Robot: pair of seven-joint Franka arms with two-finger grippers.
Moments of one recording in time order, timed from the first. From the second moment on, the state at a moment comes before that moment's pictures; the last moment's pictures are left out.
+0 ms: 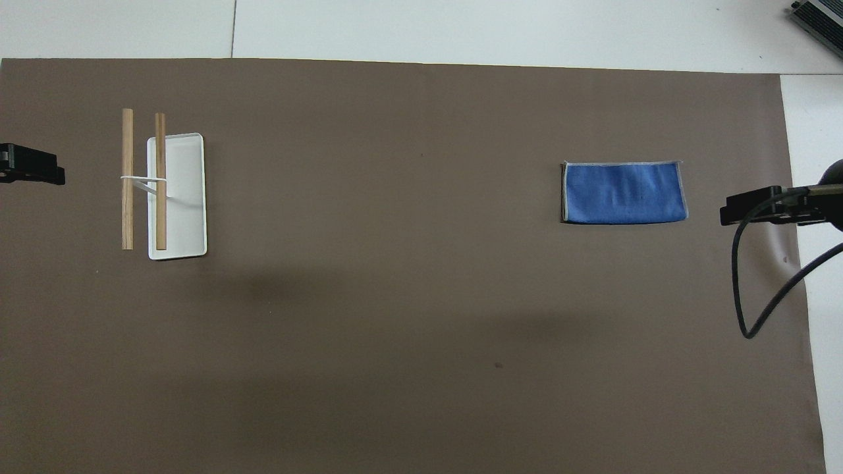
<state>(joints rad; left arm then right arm) 0.23 0.04 -0.19 -1.60 0.02 1.76 0.01 0.03 -0.04 -0.05 -1.60 0.01 1.60 0.00</state>
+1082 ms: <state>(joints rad) 0.23 0.04 -0.19 -1.60 0.02 1.76 0.01 0.02 0.03 -0.05 -1.72 0.01 1.88 0.00</state>
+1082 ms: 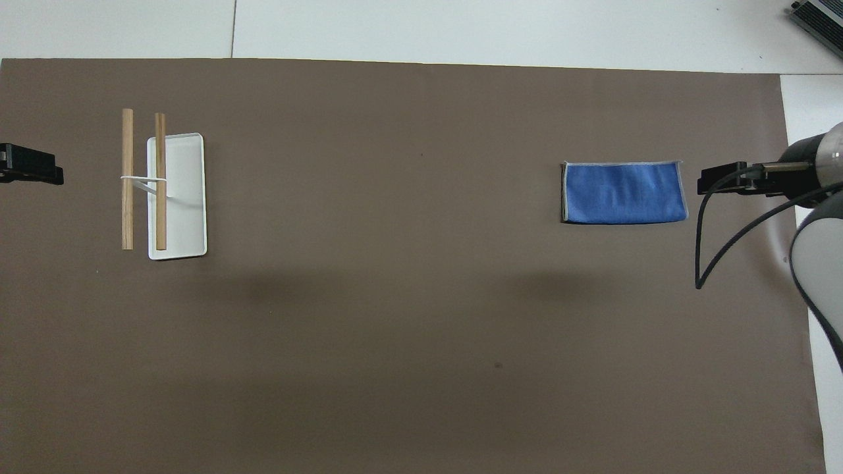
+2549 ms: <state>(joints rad) 0.23 0.04 -0.19 -1.60 0.02 1.76 0.01 0.04 0.47 -0.05 -1.90 0.01 2.55 0.00</state>
